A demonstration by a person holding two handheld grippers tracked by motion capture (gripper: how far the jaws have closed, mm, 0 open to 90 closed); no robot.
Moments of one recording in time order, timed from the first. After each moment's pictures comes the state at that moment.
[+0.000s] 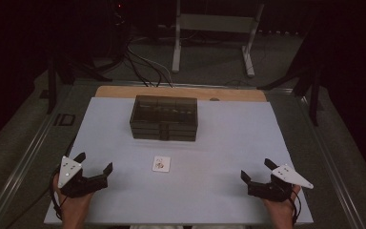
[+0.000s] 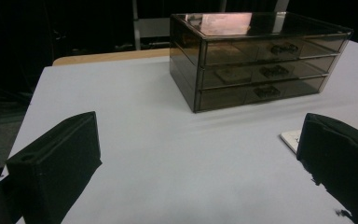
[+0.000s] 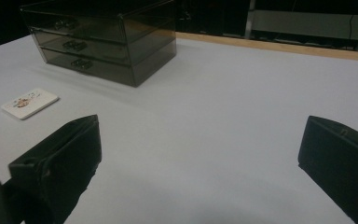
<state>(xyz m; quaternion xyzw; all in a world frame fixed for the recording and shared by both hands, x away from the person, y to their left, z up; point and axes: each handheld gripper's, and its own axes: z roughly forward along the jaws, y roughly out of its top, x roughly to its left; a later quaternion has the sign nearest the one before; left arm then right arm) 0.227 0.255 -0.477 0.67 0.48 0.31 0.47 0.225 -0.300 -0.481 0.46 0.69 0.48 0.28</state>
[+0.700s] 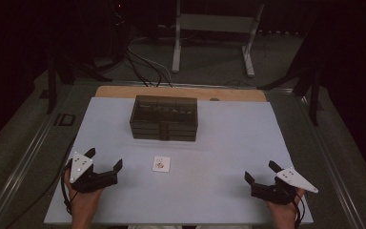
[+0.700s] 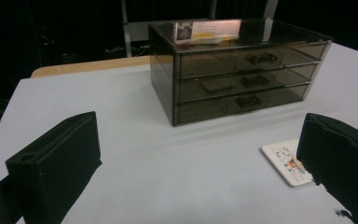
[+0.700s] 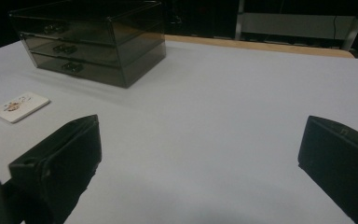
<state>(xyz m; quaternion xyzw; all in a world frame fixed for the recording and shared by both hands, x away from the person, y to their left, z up) 0.237 0.229 -0.468 0.67 0.47 0.31 0.48 0.218 -0.308 -0.483 0.47 0.68 0.49 0.29</state>
